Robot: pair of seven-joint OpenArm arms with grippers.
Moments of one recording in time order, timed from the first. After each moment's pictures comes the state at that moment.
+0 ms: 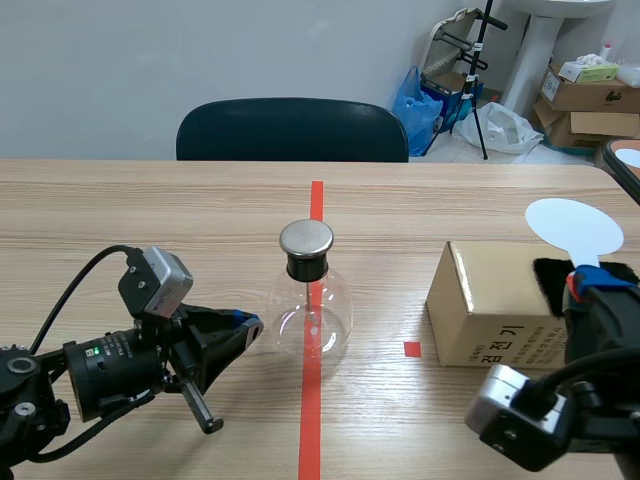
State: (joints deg) left arm -3.4 -32.9 42.1 66.0 -18.5 -25.5 -27.8; right arm -44.0 16.2 -3.1 100.6 -82.3 -38.5 -4.7
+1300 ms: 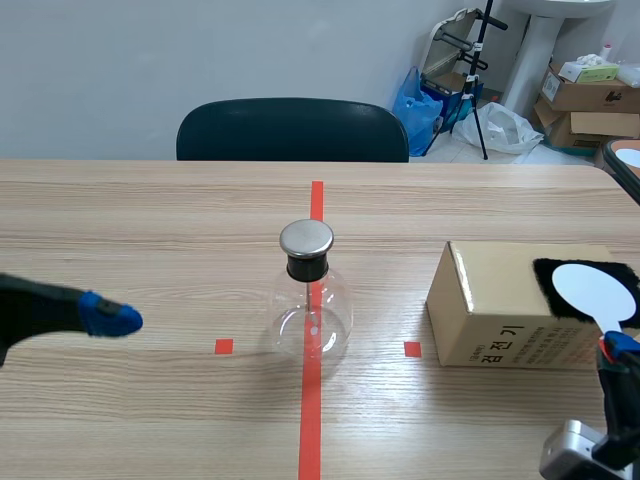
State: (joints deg) left arm 48.2 -50.5 -3.3 113.2 -2.6 -44.9 -41.3; right arm -32.3 6.8 20.1 75.0 -66.9 -38.5 37.2
